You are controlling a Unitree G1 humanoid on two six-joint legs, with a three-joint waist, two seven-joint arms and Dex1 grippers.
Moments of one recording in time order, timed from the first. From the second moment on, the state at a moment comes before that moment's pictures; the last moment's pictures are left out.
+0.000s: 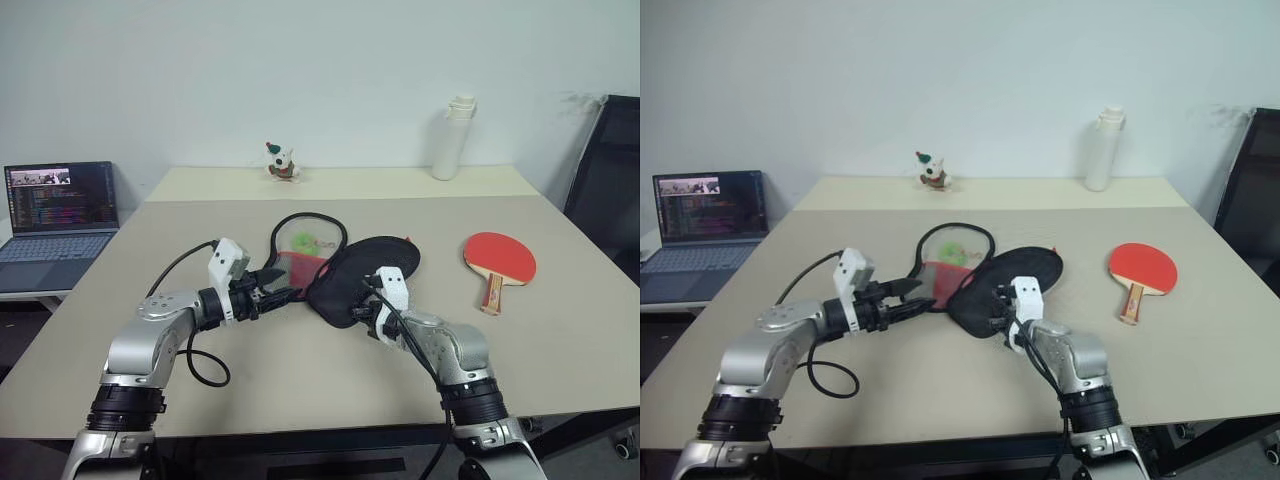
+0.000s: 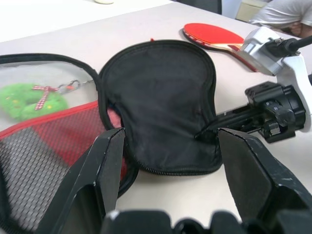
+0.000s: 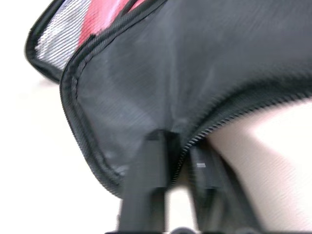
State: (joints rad) left arm -0.48 0.60 0.08 0.05 -0.43 0.52 -0.95; right arm -0.60 0.05 0.00 0.08 0.35 1.02 0.16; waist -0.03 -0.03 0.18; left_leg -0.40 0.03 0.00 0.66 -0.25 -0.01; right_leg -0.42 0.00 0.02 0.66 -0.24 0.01
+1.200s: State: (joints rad) left arm -0.45 0.54 0.00 -0.05 -0.43 0.50 -0.93; right arm -0.89 -0.66 0.30 0.54 0.27 0.95 0.96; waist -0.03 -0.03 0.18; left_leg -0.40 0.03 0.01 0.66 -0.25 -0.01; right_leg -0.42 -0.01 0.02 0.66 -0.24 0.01
